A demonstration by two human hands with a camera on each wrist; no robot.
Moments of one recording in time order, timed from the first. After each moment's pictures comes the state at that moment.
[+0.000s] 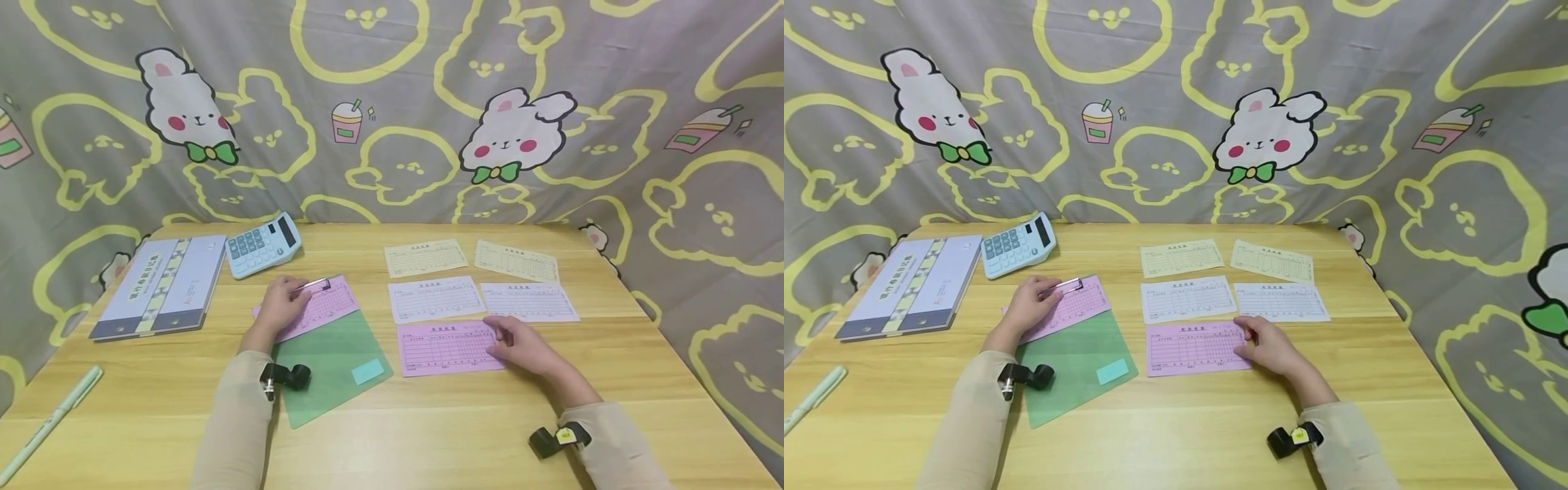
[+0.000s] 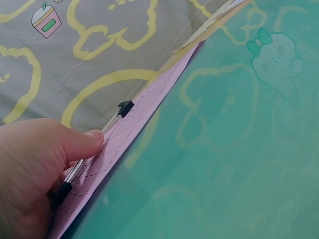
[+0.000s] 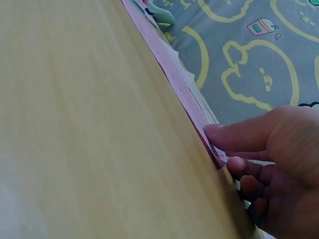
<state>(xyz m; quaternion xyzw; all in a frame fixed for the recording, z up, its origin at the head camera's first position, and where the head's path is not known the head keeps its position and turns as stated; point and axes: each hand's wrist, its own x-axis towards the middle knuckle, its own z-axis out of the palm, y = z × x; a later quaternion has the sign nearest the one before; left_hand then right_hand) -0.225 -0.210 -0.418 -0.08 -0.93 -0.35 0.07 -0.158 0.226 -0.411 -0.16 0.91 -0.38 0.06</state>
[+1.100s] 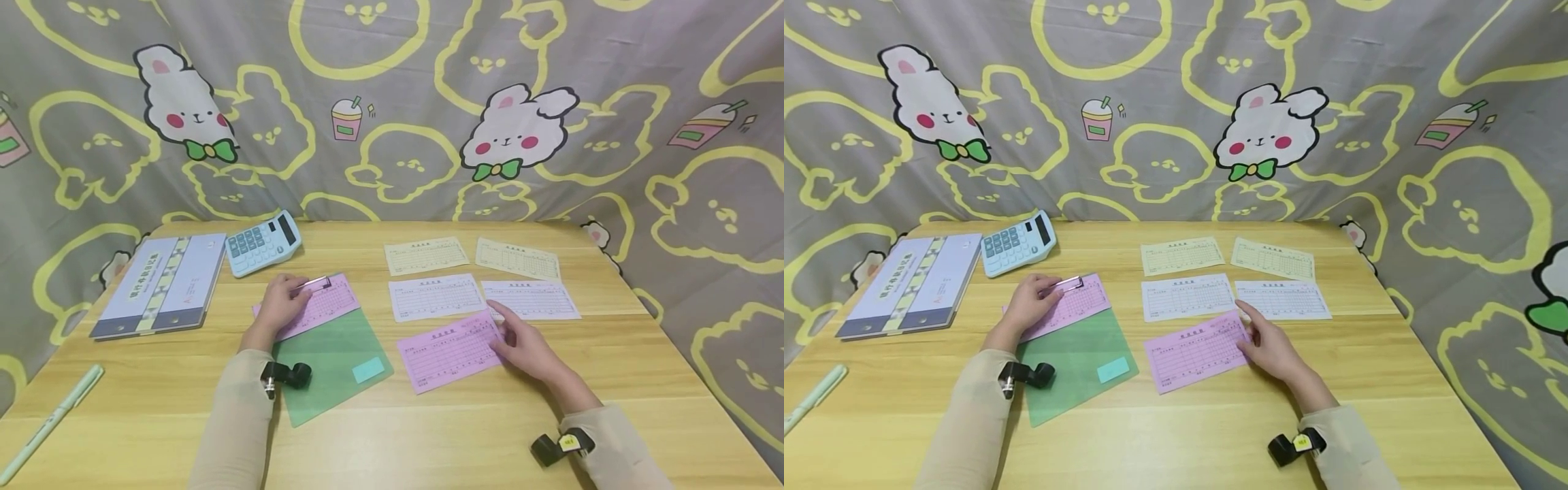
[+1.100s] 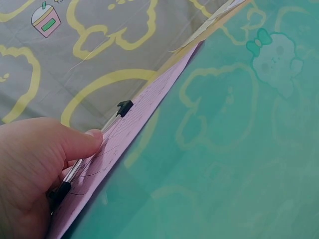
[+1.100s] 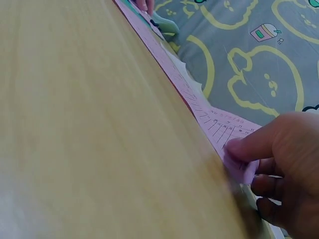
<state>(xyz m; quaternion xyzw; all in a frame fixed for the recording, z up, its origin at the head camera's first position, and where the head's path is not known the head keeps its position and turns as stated) -0.225 -0.210 -0.416 -0.07 -0.93 -0.36 0.07 -0.151 0.222 -0.412 -0.17 0.91 -0.37 -0.02</state>
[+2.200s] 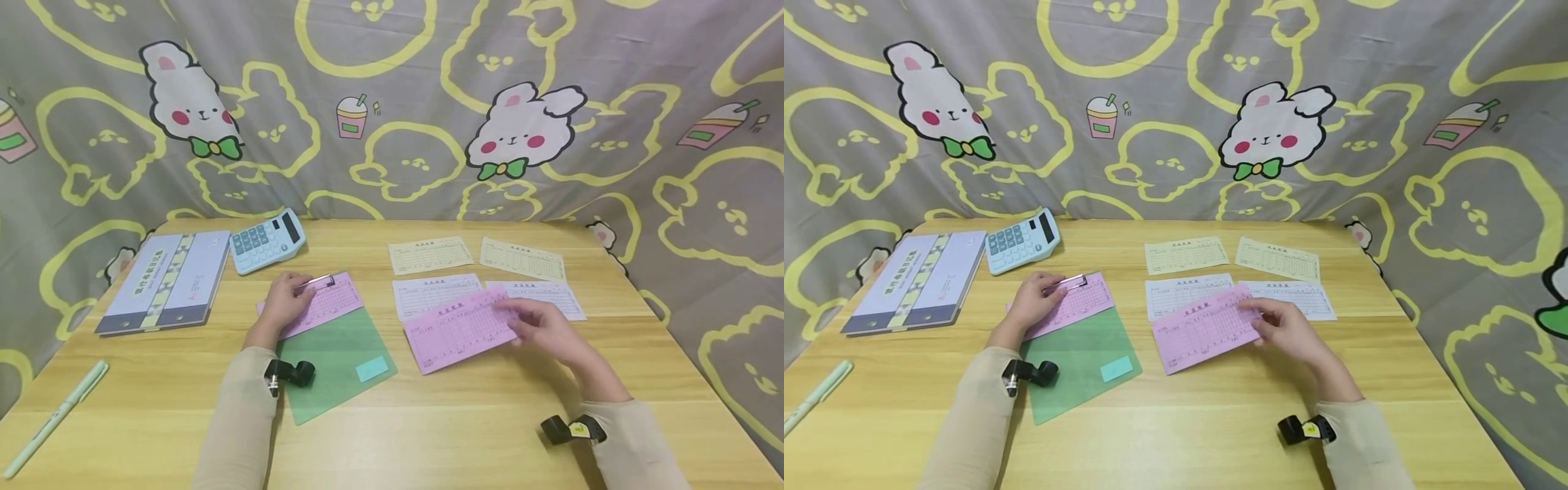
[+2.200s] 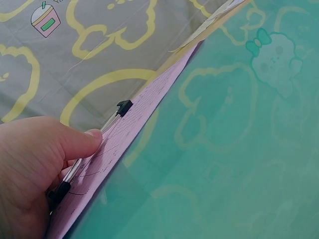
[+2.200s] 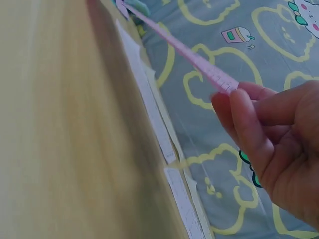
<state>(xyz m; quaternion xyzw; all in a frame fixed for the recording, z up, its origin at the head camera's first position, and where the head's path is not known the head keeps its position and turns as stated) -0.227 -0.210 -0.417 -0.07 -0.93 -0.36 0.07 -0.153 0.229 -0.361 -0.20 0.82 -0.52 0.06</state>
